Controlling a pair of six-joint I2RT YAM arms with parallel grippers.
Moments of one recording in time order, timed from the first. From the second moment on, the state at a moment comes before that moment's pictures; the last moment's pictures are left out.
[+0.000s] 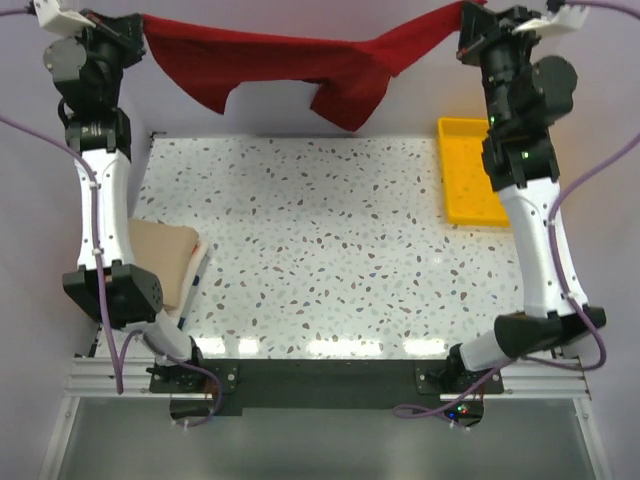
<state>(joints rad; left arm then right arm) 0.20 1.72 2.04 0.02 0.17 -0.61 0.20 1.54 2.00 0.04 0.08 0.36</state>
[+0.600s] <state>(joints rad) 0.19 1.35 0.82 0.03 0.25 -0.72 0.19 0.89 0.70 -0.25 0.16 0.62</state>
